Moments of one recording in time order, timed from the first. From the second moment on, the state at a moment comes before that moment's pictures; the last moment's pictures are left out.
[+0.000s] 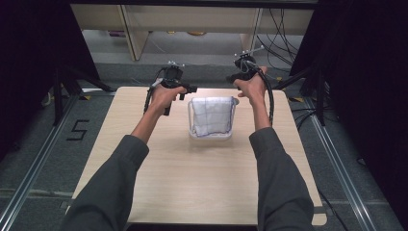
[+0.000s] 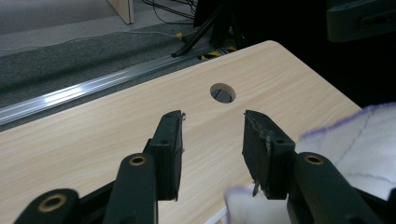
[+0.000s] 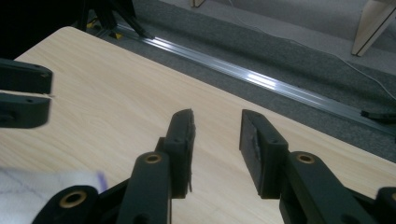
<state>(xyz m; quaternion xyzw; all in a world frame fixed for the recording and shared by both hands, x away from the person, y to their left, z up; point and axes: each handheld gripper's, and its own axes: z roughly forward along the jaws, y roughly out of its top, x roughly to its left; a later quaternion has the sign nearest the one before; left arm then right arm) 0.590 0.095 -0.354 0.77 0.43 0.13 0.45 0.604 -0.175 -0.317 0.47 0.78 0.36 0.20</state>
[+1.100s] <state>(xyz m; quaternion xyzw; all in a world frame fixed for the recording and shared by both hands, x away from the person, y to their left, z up) 0.499 0.157 -0.364 0.75 0.42 0.14 0.49 0.513 -0.206 -0.305 0.42 0.77 0.42 0.21</state>
